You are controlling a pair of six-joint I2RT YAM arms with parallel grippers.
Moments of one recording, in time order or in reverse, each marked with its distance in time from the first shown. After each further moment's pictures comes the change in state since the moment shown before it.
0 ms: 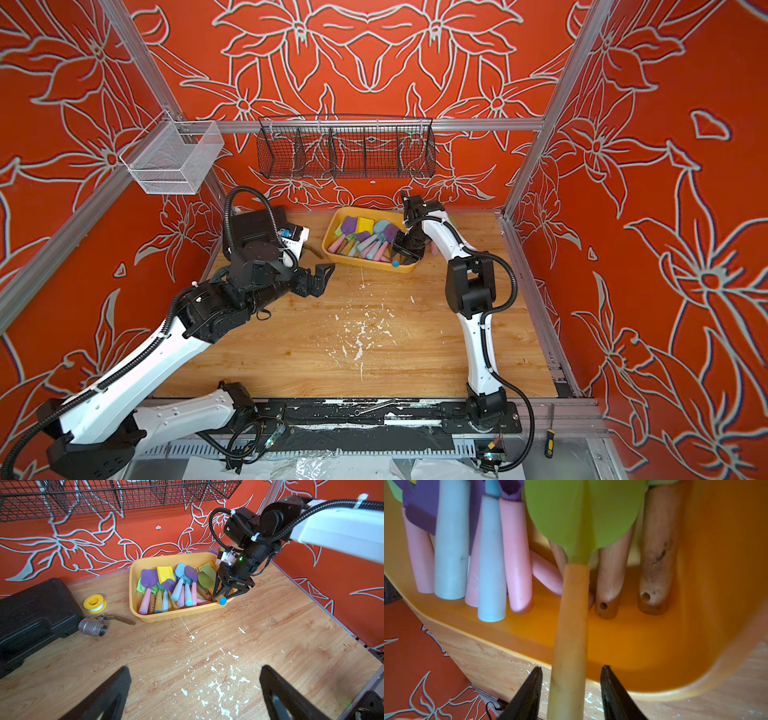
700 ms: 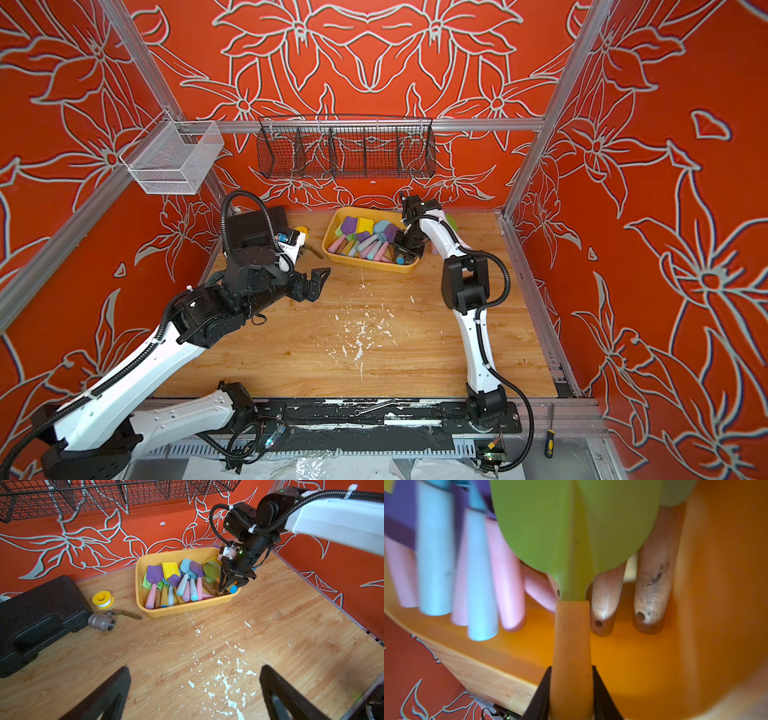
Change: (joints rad) left arm 0.000 -0.026 -0.021 -0.028 -0.016 0.023; right arm 0.000 0.079 0.161 -0.096 0.020 -0.025
